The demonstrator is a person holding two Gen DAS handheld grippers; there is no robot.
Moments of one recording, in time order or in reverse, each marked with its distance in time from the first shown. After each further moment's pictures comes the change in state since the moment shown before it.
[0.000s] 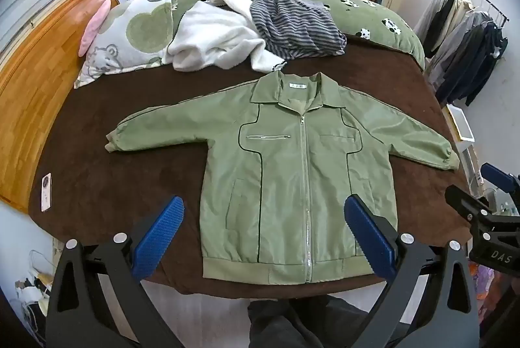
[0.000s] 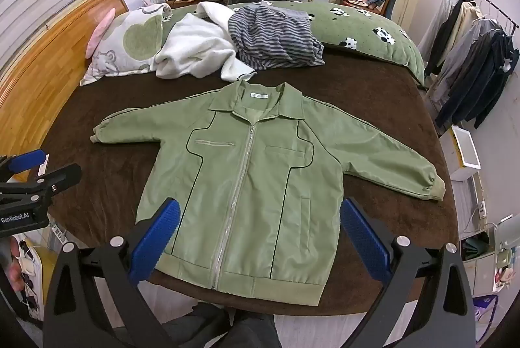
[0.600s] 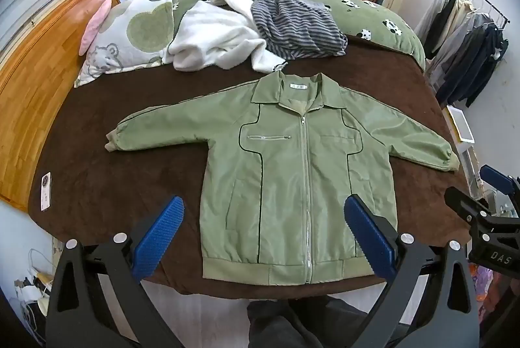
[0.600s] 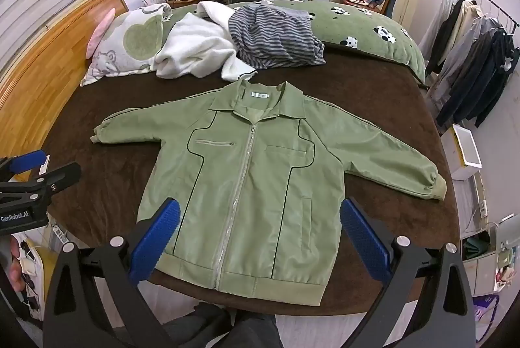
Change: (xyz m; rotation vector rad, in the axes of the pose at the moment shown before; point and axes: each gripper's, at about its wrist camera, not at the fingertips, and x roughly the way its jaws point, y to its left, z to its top) left arm 0.001 0.002 0.001 0.002 -0.010 0.000; right arm -0.001 0.000 0.002 0.004 0.002 0.010
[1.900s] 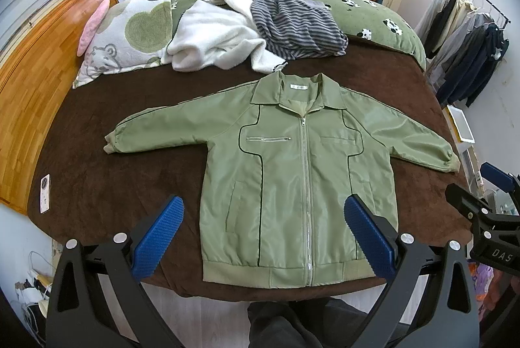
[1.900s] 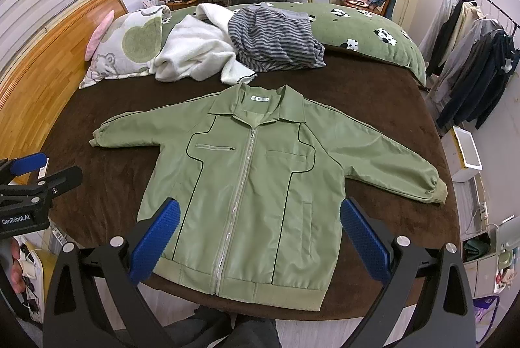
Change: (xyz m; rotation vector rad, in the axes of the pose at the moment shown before) left arm 0.007 -0.007 -0.002 0.001 0.003 -0.005; right arm -0.001 0.004 0.006 -0.005 -0.003 0.000
